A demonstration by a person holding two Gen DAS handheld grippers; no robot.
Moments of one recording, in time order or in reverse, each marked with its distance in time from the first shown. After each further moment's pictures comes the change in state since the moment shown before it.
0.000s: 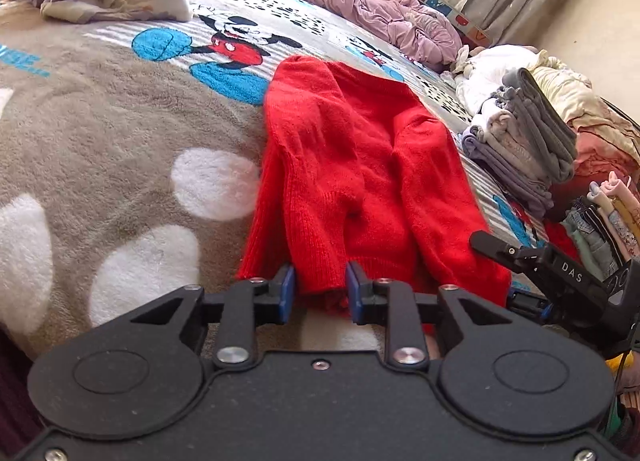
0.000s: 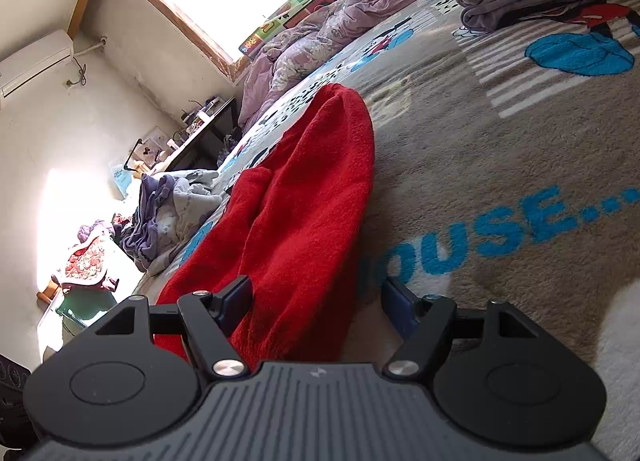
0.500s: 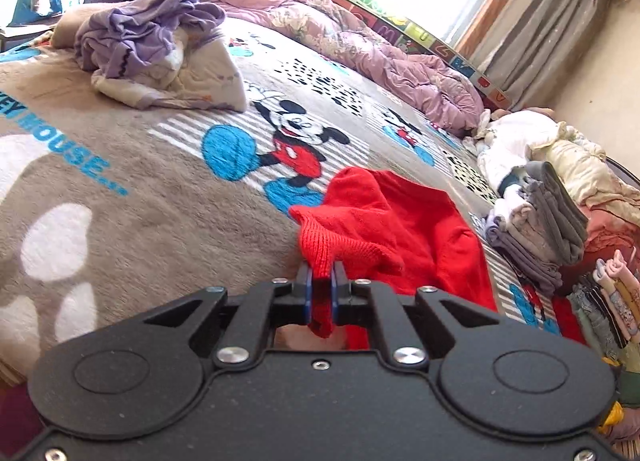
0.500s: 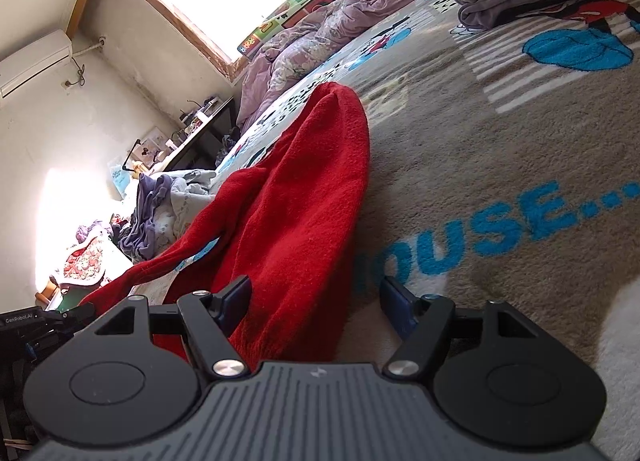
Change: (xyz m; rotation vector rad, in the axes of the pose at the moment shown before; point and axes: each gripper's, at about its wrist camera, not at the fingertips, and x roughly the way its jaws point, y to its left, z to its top) left arm -0.048 0.080 0.100 -0.076 -0.097 0.017; right arm 0.003 -0.004 -0.001 0.005 -0.002 0.000
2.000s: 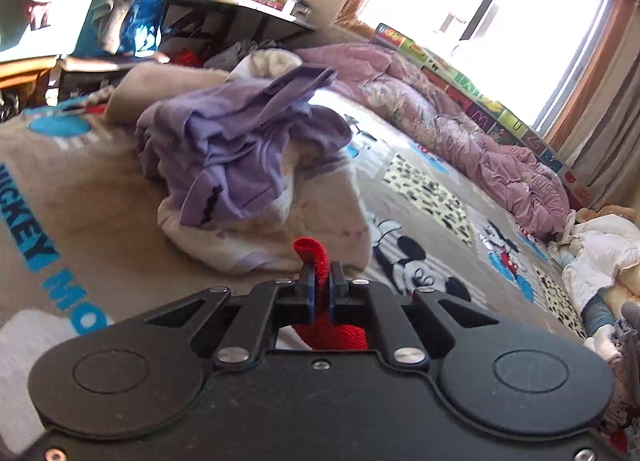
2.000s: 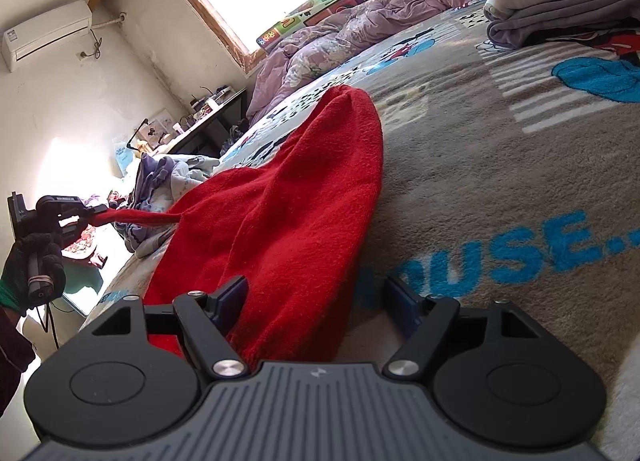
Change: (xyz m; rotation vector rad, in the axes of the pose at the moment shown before) left arm 0.083 0.121 0.123 -0.223 -0.112 0.271; right arm 0.014 0.006 -0.001 -0.123 -0.002 -0.005
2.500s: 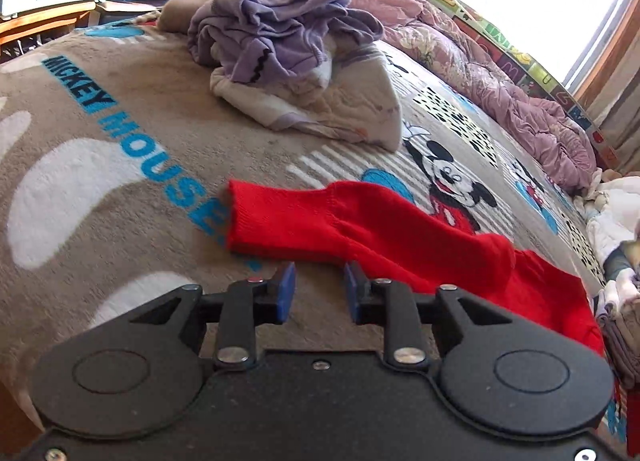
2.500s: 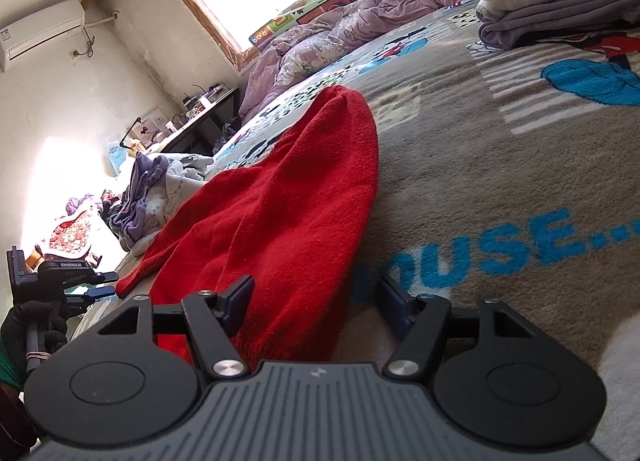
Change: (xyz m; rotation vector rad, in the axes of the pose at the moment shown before) left arm -0.051 -0.026 -0.103 0.058 0.044 -0.024; right arm -0.015 0.006 0.000 0.013 0.021 -0.030
